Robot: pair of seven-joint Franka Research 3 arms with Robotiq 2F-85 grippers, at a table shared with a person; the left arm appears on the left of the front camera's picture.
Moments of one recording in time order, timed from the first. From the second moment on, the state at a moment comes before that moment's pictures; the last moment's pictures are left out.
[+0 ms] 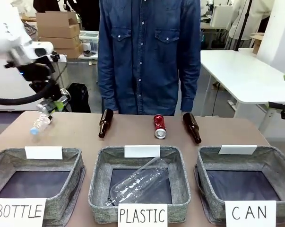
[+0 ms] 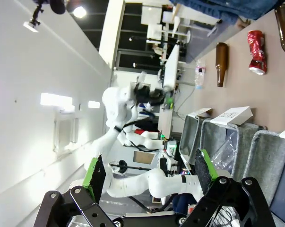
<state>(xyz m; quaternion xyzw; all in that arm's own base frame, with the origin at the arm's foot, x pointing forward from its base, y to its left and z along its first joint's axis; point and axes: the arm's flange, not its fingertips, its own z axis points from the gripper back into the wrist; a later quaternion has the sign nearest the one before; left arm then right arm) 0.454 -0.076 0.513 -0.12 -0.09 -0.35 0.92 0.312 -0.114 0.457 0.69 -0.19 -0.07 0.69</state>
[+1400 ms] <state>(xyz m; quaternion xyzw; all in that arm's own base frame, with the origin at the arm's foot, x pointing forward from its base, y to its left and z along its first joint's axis) 0.356 -0.409 0.561 -0.11 -0.24 -0.72 0.64 0.253 -0.215 0.473 0.58 -0.18 -0.06 0.80</state>
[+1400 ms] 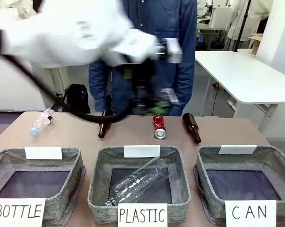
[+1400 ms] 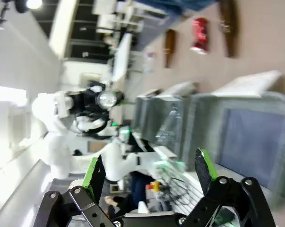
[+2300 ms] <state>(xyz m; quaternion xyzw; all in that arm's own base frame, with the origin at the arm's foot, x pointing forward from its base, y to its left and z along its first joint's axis) 0.369 -0.643 0.500 -0.10 0.00 -0.91 0.40 0.205 -0.303 0.453 0.57 -0.25 -0.09 0.78</state>
